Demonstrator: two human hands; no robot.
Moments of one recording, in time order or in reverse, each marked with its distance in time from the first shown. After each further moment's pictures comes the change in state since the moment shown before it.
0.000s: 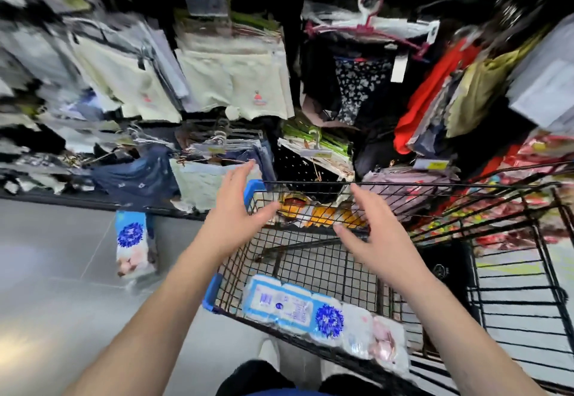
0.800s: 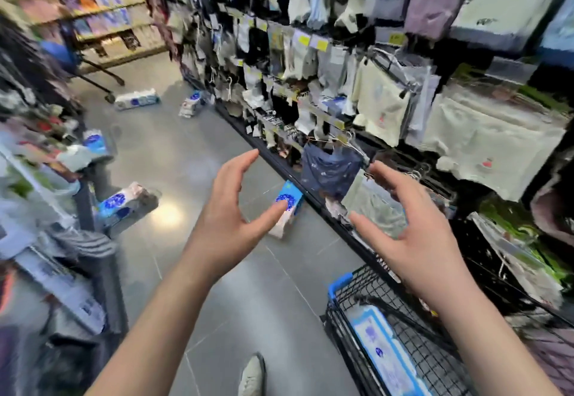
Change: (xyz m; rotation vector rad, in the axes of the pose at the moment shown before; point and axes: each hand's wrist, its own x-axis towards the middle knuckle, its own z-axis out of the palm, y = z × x) left_hand -0.254 0.012 -0.166 0.127 0.828 -0.240; right_hand -0.001 -0.239 0.050 0.330 -0.251 -0.793
